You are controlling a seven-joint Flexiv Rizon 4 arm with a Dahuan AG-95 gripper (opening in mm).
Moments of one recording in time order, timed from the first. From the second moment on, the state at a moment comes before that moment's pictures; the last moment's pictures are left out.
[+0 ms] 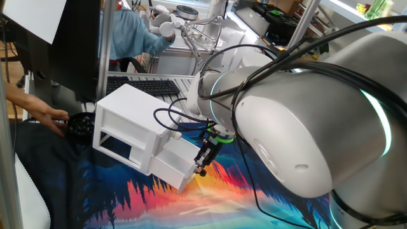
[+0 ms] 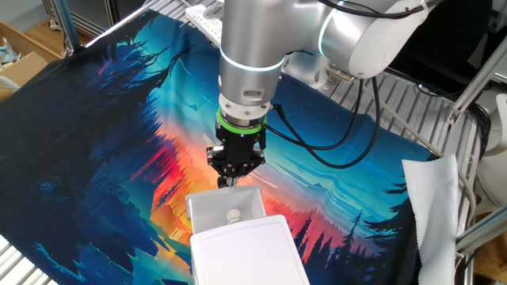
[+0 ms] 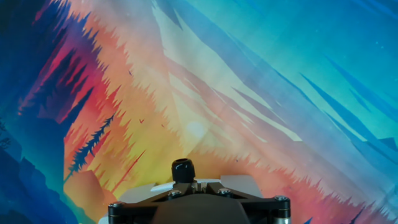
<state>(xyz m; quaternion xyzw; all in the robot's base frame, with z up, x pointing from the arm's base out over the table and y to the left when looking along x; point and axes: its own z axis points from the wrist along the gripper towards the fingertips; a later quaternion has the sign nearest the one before) 0.548 0.046 0.082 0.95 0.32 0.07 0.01</state>
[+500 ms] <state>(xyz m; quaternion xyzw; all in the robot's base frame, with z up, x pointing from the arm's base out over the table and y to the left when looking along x) 0.549 0.048 0.083 0.95 0.32 0.07 0.01</state>
